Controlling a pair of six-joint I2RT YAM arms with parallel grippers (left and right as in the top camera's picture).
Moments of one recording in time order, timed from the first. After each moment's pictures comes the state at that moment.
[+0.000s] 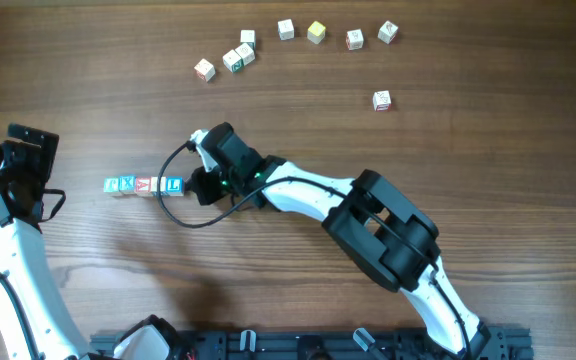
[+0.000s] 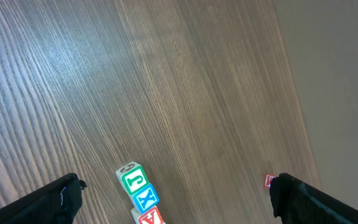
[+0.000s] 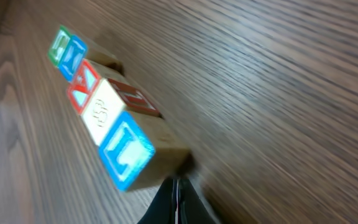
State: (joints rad) left arm 0.63 1.26 1.08 -0.68 0.13 -0.72; right arm 0.88 2.29 1.48 0.02 -0.39 0.47
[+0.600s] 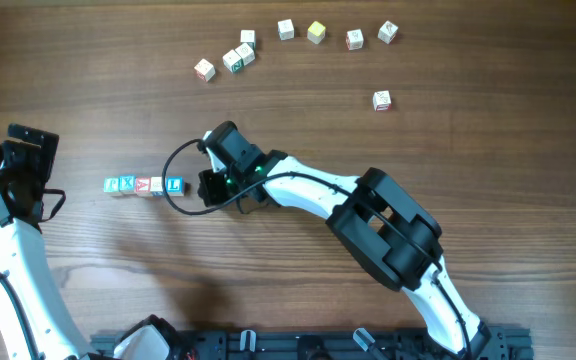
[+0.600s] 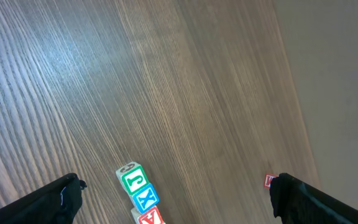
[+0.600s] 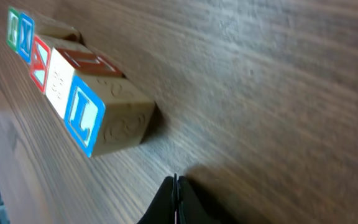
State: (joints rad) left arm 0.63 1.26 1.08 -0.68 0.13 -0.72; right arm 0.87 2.28 1.51 -0.18 -0.42 0.61
